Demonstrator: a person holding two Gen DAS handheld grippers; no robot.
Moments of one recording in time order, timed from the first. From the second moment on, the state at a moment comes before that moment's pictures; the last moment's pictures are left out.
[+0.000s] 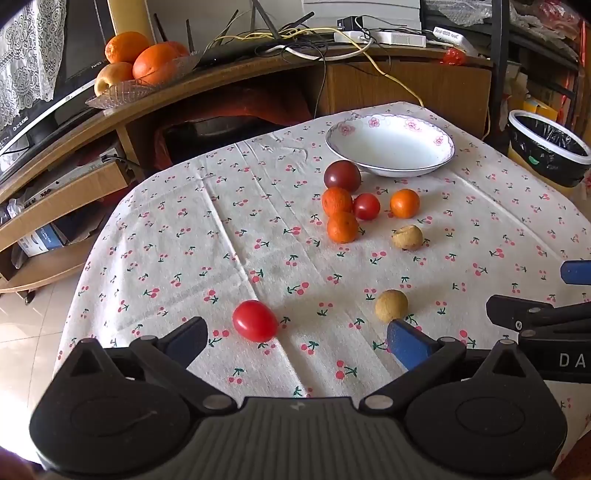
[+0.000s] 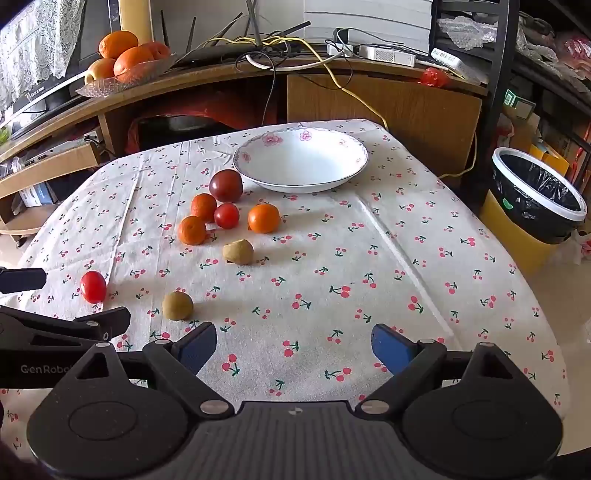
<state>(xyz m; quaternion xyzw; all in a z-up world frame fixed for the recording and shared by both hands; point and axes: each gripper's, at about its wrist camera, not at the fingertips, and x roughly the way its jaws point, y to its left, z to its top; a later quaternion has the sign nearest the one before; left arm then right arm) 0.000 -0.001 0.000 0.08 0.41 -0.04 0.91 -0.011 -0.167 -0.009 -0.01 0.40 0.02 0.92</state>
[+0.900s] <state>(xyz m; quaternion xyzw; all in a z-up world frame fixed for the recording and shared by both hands) -0.001 0.005 -0.001 0.10 0.40 -0.03 0.91 -0.008 -0.160 -0.013 -0.02 0.41 0.03 0.91</state>
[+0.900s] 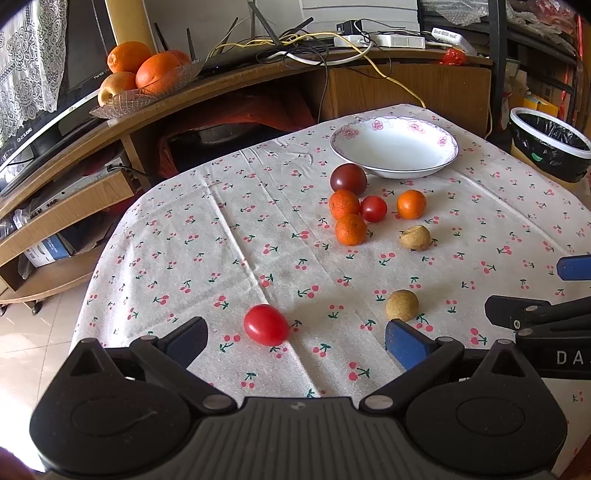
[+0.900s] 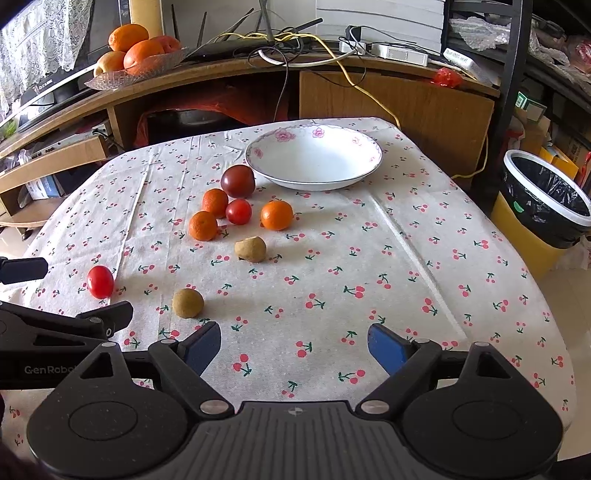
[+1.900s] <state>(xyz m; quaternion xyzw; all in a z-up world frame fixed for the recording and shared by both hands) 0.017 0.055 -0.014 0.07 0.40 -0.03 0.91 0.041 -0.108 -0.035 -0.05 0.45 0.18 0.87</state>
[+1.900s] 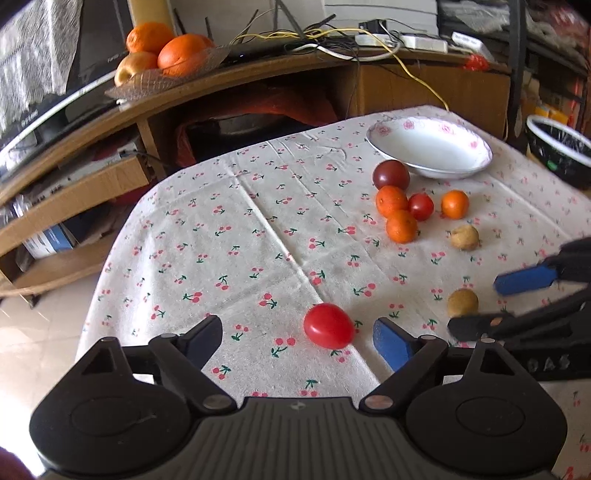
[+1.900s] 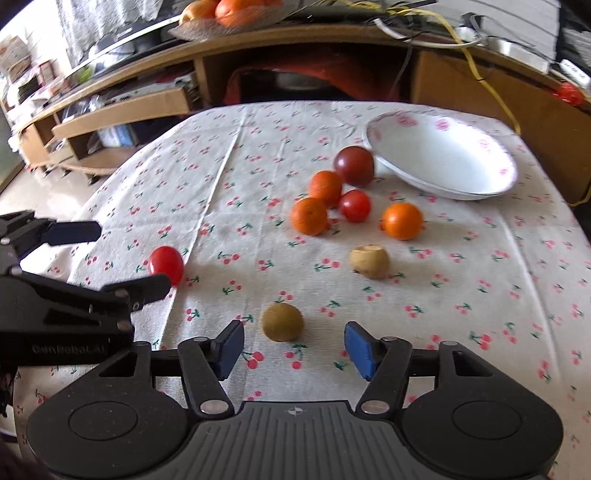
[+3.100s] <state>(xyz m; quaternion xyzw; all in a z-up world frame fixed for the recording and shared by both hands) 0.056 0.017 -0.020 0.08 0.44 -0.13 0.89 0.049 -0.143 -0.020 -0.02 0.45 0.19 0.87</state>
